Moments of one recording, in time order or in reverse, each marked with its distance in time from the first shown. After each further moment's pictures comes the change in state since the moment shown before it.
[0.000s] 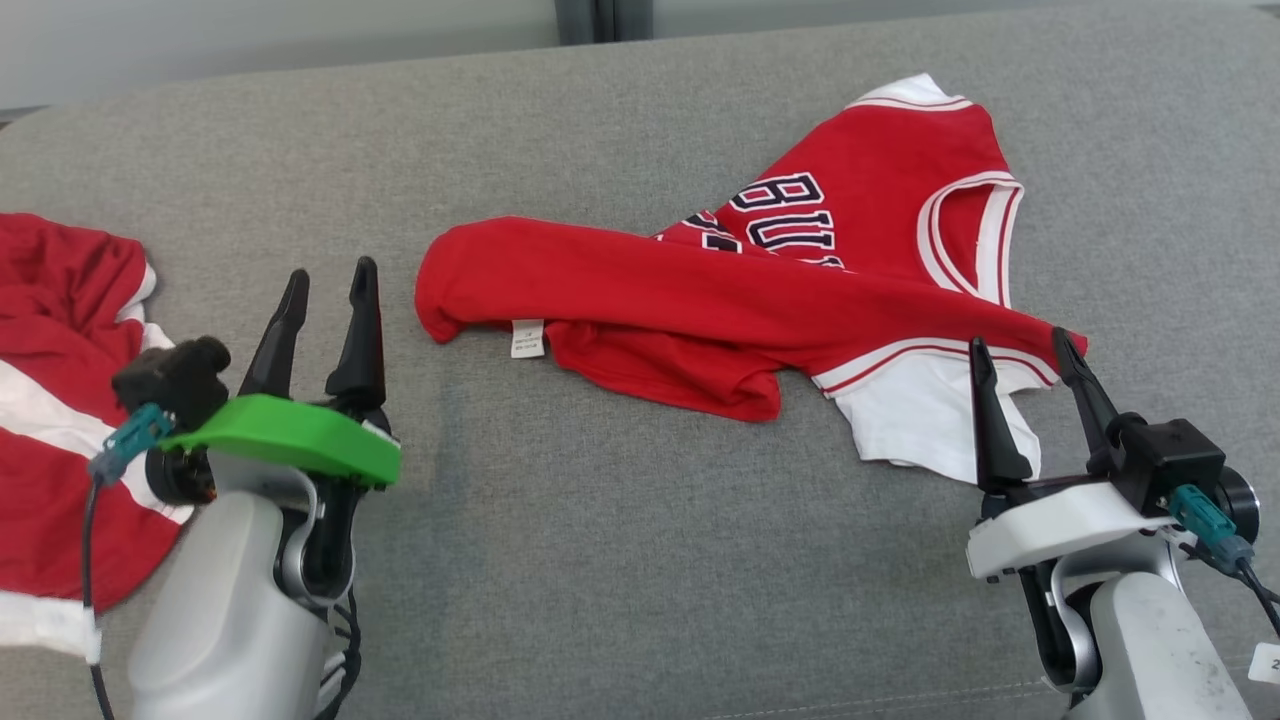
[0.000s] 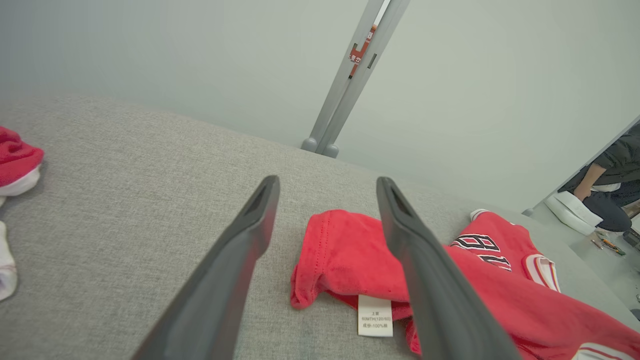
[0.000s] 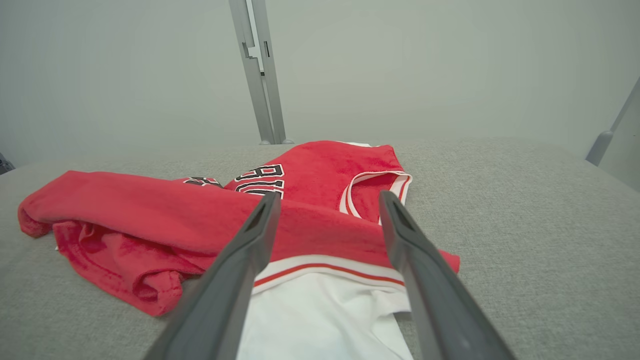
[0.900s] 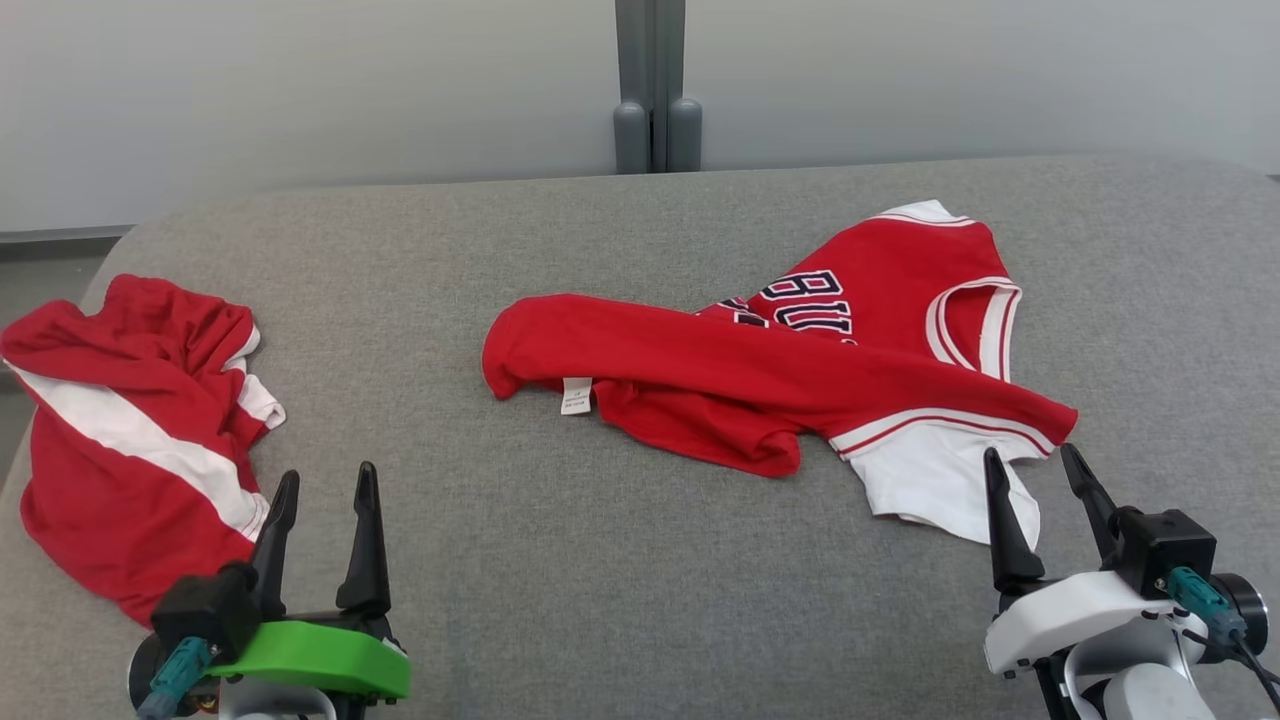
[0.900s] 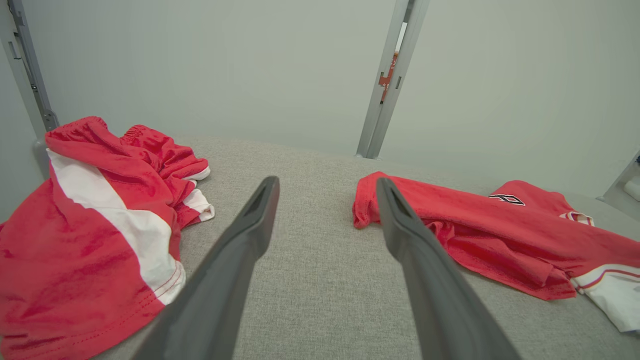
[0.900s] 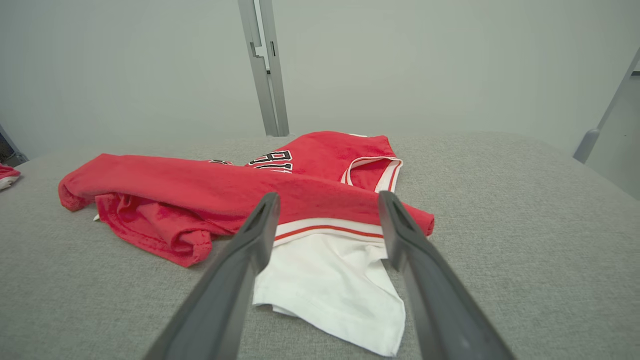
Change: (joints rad) left arm 0.465 -0.121 0.251 -0.309 0.432 -0.002 0.000; right arm 0.139 0.000 -0.036 0.048 -0.006 0.000 0.021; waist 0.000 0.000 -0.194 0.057
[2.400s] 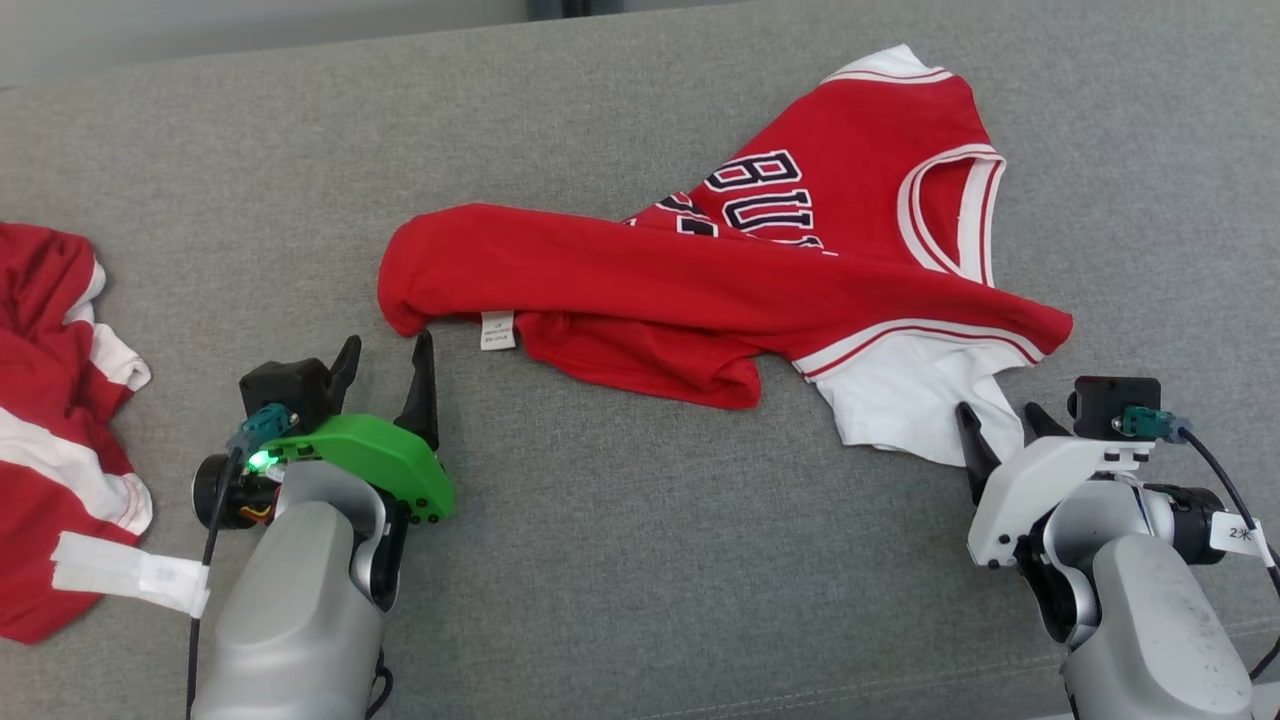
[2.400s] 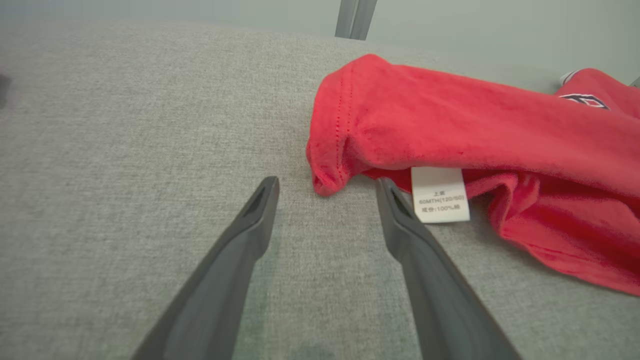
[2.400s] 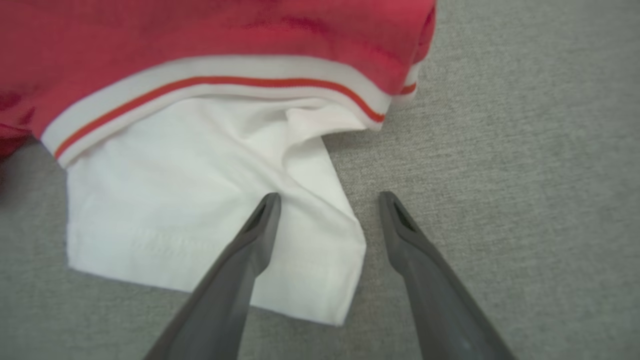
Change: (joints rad) left arm -0.537 -0.020 -0.131 0.661 -0.032 0.016 0.000; right arm -0.267 0.000 -0.046 0.217 0.039 0.000 0.390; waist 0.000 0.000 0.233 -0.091
